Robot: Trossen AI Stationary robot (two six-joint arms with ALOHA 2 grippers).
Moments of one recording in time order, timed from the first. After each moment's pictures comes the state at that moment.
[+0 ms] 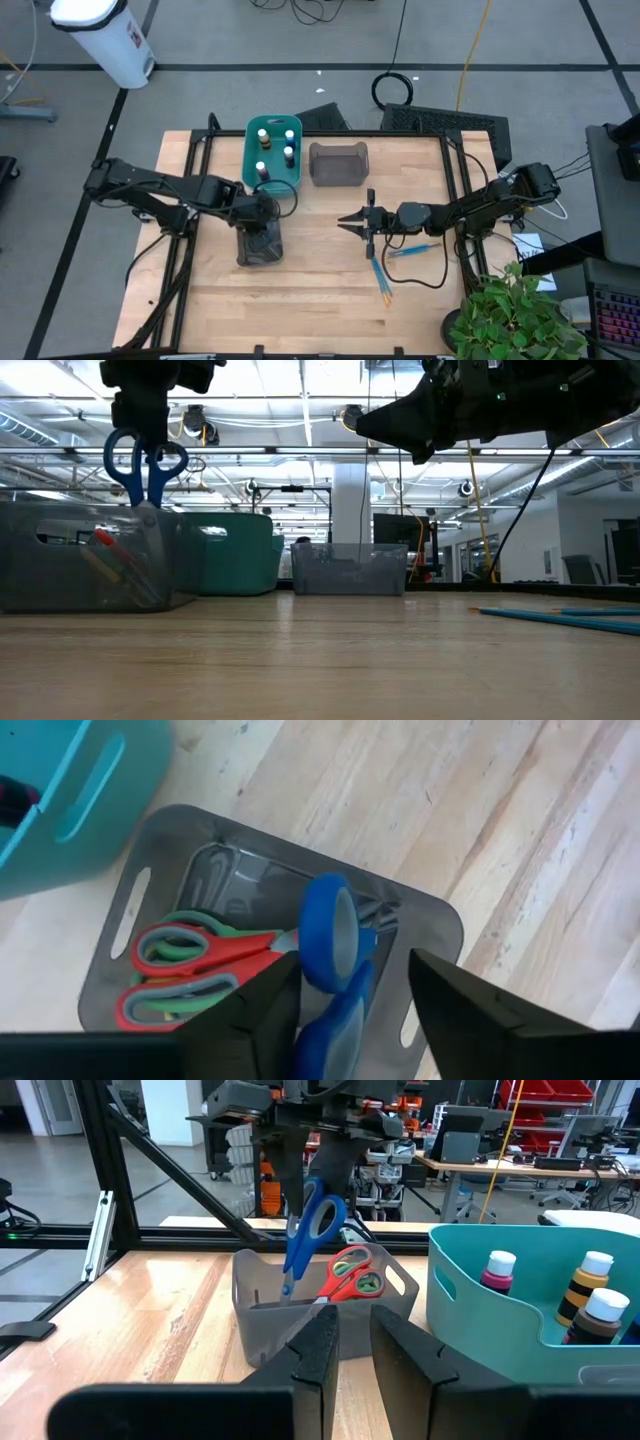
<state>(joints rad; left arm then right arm) -0.15 1.32 1.17 -1.07 -0.05 -0.70 0.17 1.45 0.52 0.89 0.21 -0.01</state>
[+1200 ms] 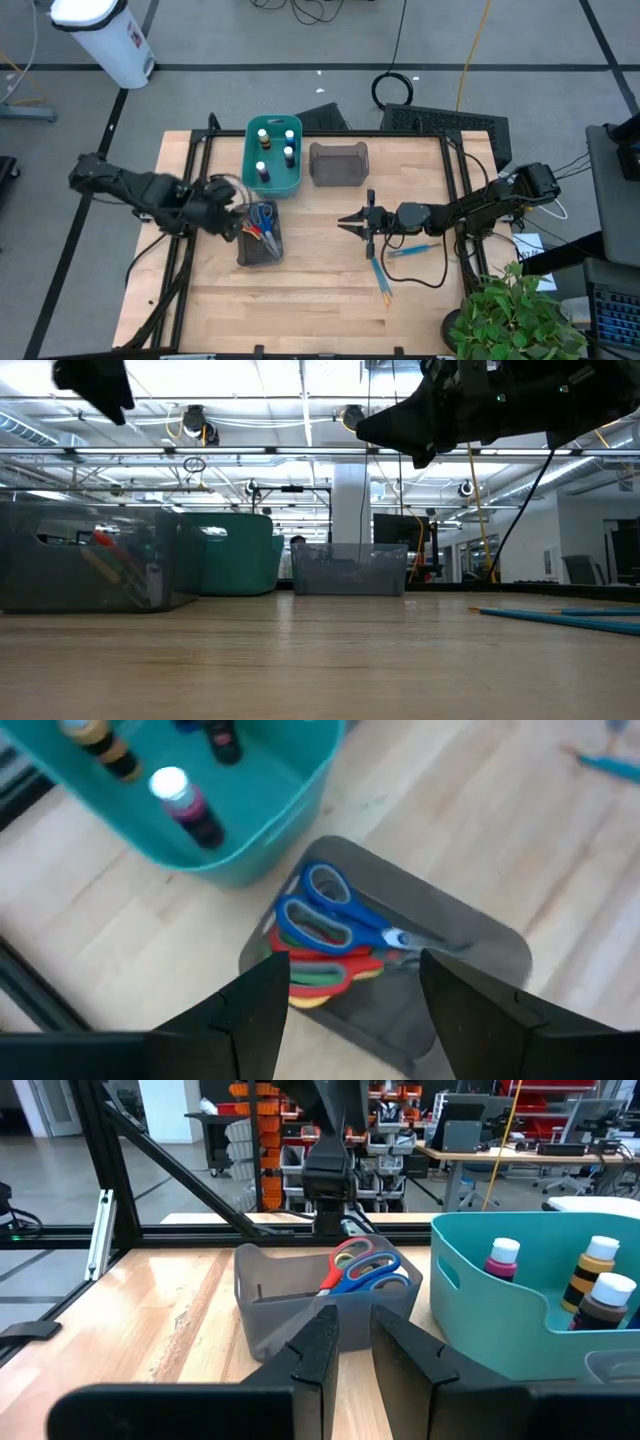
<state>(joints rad) -0.34 1.07 1.17 -1.30 -0.43 -0.98 0.17 1.45 0.52 0.87 0.21 0.02</state>
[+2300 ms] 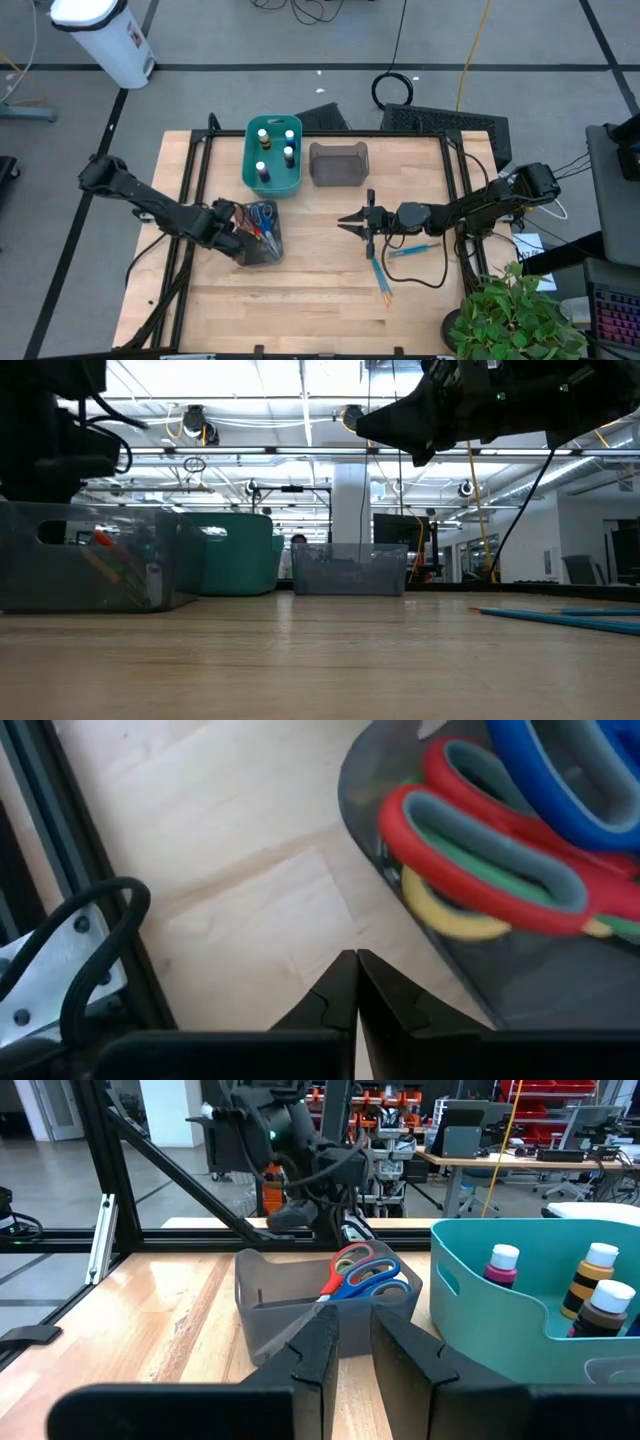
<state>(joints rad) -0.41 1.23 0.72 -1.21 -0.32 -1.55 0.17 1.45 0.52 0.88 0.21 0.02</state>
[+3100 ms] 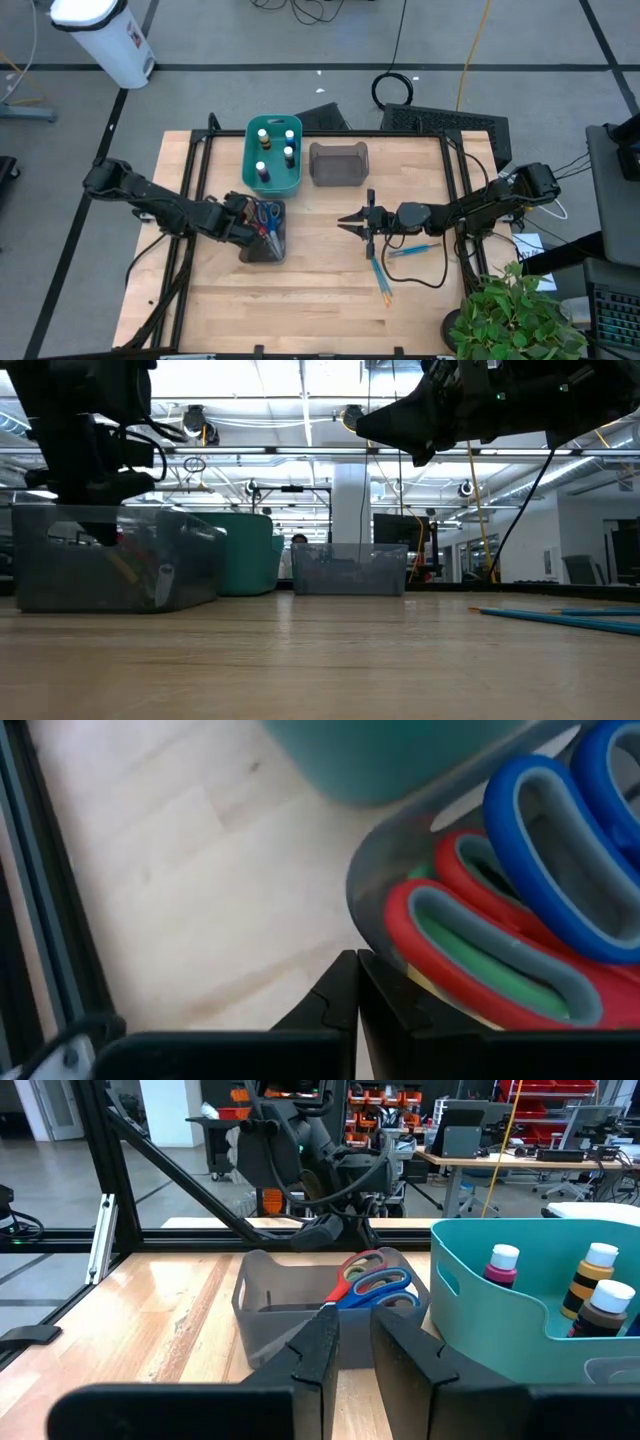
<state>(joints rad) -0.28 1.31 0.72 -1.05 -0.52 -1.33 0.17 1.45 0.52 0.88 0.21 0.02</state>
